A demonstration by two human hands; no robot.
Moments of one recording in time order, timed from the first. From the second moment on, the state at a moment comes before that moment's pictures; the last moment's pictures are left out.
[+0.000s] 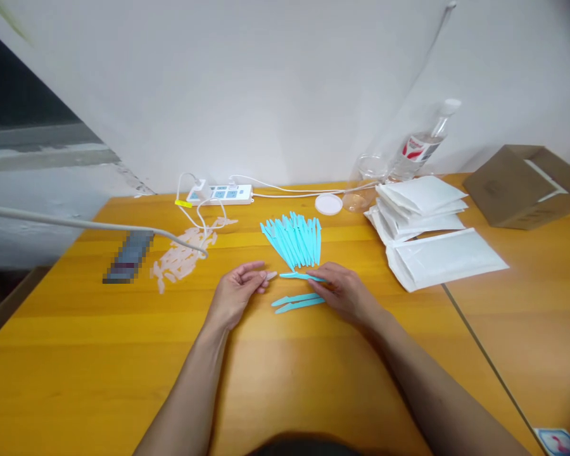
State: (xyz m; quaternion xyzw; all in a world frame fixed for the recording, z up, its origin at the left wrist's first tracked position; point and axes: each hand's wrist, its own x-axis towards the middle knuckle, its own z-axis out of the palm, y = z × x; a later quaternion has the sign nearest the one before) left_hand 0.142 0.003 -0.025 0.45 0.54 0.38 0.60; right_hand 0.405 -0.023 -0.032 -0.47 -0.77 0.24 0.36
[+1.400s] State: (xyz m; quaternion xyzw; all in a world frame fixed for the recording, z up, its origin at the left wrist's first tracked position) left_hand 0.124 -0.002 -0.032 0.80 0.49 0.23 0.26; right_hand 0.408 -0.021 -0.038 -0.47 -0.79 0.21 0.33
